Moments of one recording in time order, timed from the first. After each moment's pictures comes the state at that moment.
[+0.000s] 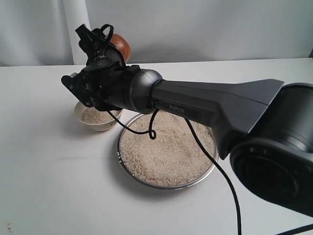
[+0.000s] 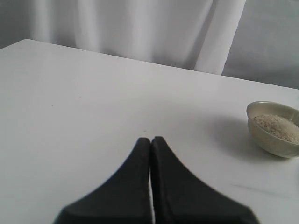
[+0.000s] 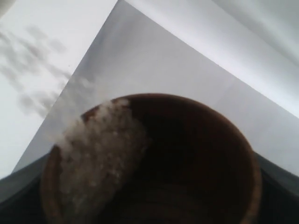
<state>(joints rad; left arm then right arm) 0.12 -0.01 0.00 0.20 0.34 -0.34 0.88 2.38 -1.98 -1.48 0.67 -0.41</state>
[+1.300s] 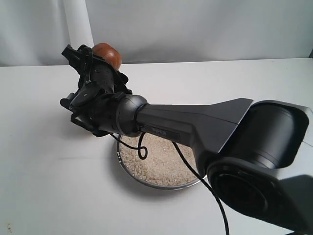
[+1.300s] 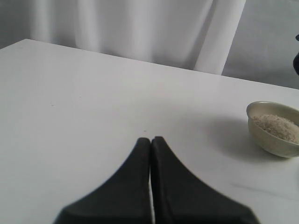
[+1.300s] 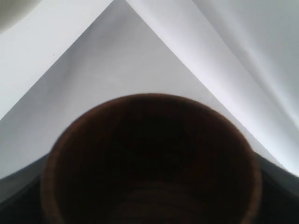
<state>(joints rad) 0.12 -0.01 0.00 0.20 0.34 -0.34 0.92 2.47 -1.98 -1.72 0.74 -0.38</state>
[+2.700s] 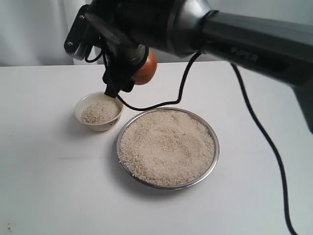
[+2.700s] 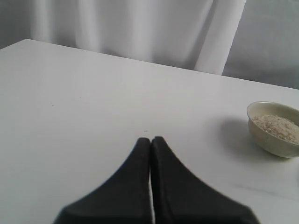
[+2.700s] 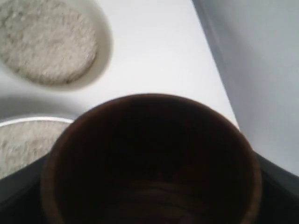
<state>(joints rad) 0.12 -0.01 0.00 0.20 0.34 -0.34 0.85 2.12 -1.98 -0.56 1.03 -0.18</state>
